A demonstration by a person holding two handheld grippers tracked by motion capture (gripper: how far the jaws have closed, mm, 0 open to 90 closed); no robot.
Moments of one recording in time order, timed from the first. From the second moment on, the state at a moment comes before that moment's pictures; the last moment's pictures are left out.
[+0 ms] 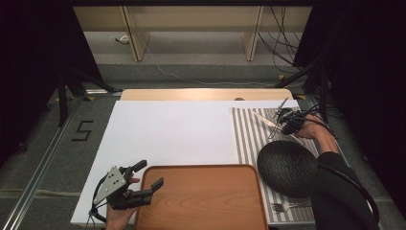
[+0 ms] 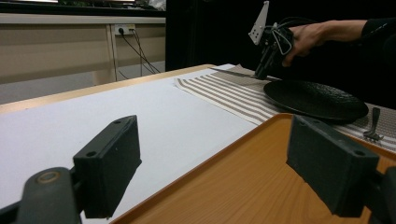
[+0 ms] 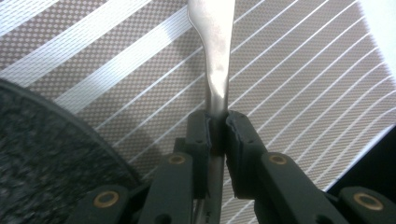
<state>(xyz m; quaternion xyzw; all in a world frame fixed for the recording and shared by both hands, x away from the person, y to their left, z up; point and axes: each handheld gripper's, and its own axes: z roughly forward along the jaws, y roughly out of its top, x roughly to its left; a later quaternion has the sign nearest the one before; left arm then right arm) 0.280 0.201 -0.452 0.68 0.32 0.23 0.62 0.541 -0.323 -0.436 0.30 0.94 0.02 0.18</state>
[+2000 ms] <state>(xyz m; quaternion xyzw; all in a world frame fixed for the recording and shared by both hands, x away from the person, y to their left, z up) 0.281 0.201 -0.451 0.68 0.32 0.23 0.61 0.471 -0.288 -0.361 0.30 0.88 0.32 0.19</state>
